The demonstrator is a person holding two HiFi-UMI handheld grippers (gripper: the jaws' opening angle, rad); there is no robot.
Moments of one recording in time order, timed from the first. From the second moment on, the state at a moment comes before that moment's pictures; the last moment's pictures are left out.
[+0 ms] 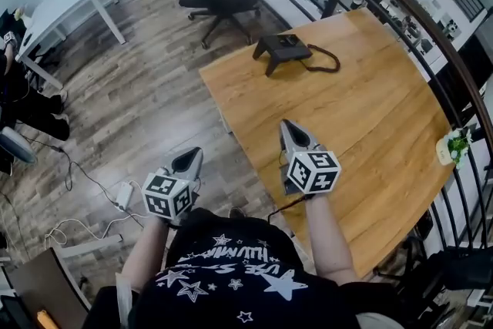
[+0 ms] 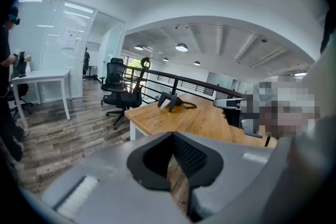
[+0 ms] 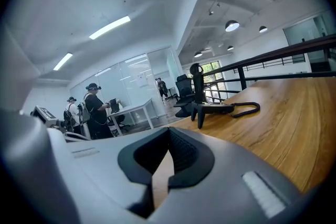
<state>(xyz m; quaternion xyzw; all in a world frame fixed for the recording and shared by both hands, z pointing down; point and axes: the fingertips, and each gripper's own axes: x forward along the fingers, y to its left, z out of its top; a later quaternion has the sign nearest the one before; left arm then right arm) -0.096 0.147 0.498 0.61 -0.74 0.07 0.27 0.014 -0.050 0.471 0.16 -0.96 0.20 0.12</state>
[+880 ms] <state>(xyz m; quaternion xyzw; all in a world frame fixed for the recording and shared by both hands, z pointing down) -0.144 -0.026 0.515 0.72 -0.62 0.08 0.29 0.047 -0.147 0.502 0.34 -0.90 0.23 0.12</state>
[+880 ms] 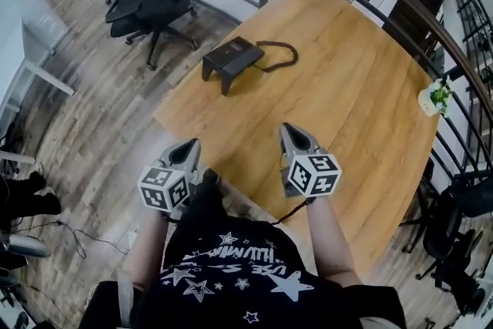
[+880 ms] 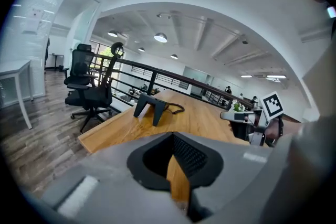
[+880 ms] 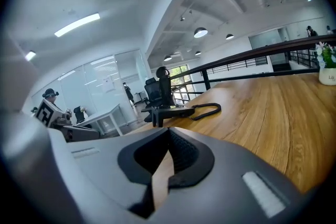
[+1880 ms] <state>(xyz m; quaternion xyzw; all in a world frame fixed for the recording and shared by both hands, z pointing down) -0.172 -0.174 0.514 0.73 -0.44 -0.10 0.51 0.040 -0.204 0.486 0.49 -0.83 0.24 0.10</state>
